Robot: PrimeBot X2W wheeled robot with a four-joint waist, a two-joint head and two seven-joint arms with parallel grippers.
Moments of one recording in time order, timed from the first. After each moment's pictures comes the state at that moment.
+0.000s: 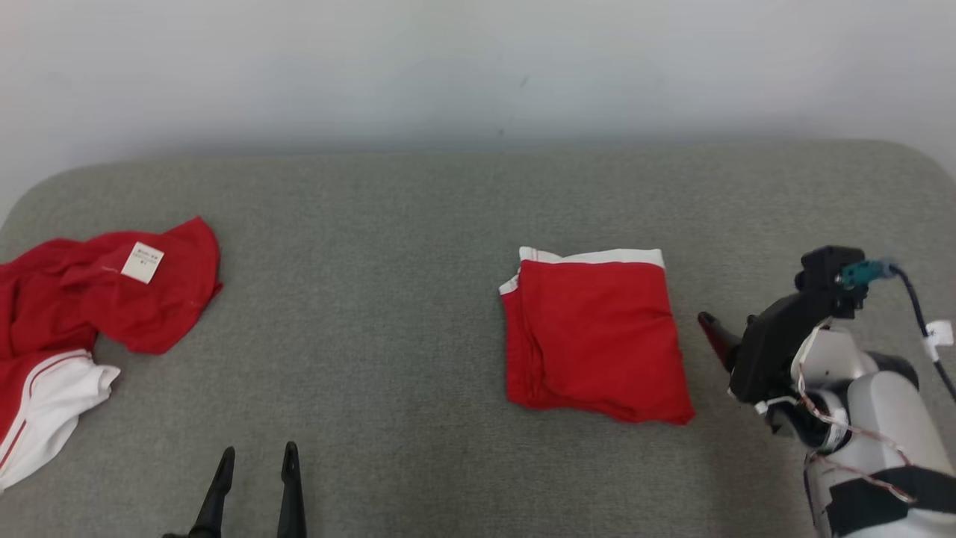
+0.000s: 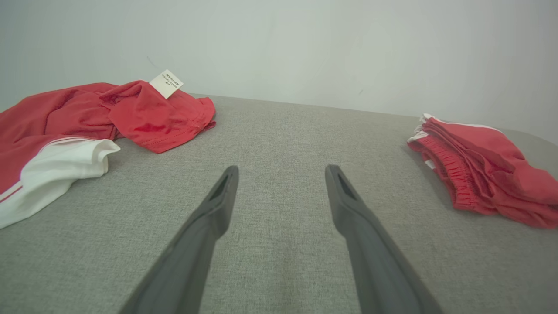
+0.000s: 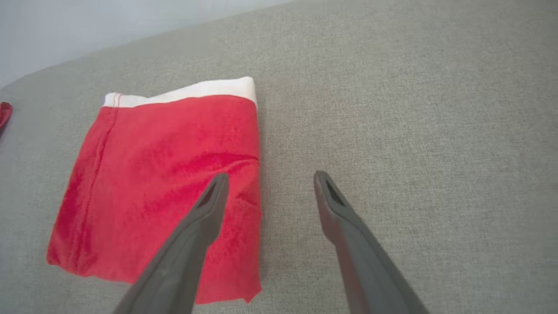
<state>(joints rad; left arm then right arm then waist) 0.07 0.05 -0.03 0.14 -0.19 -0.07 -0.26 -0.43 -0.16 -0.13 0.33 0.28 0.13 0.67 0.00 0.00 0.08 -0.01</state>
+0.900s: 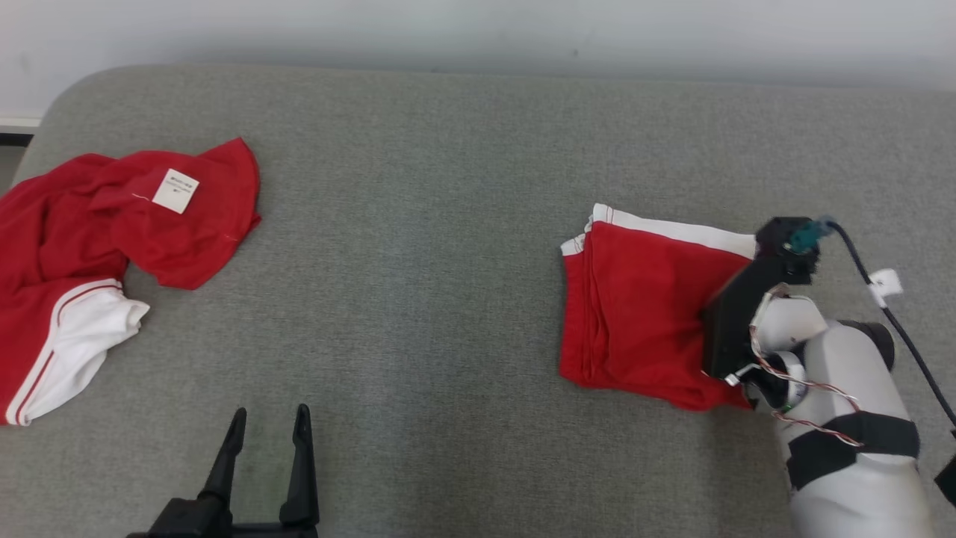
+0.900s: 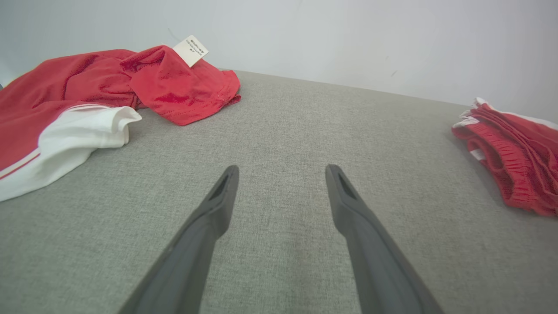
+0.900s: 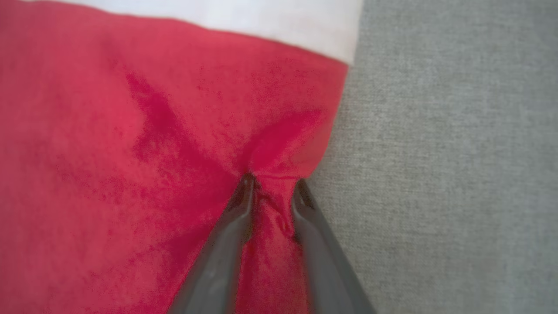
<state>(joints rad) -0.01 0.05 -0.07 0.15 -0.21 -0.07 -0.26 -0.60 -0.09 -0.17 0.56 0.05 0.13 0.79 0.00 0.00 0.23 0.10</state>
